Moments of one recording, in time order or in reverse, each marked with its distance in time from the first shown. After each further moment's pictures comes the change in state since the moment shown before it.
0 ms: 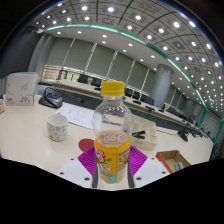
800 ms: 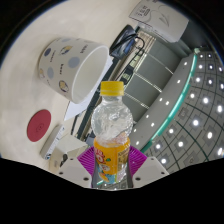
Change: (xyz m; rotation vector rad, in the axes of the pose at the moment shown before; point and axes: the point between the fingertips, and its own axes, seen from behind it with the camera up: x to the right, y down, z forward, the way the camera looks) arm -0.061 -0.137 0.127 0.049 0.439 -1.701
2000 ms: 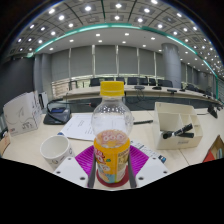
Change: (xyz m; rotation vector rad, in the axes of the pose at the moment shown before) arm -0.116 -0.049 -0.015 0.091 -0.679 1.992
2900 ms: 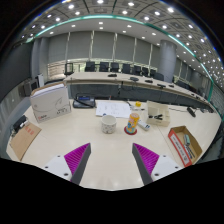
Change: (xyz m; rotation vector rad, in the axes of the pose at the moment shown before) arm -0.175 -0.022 -0.355 -0.212 0.143 -0.076
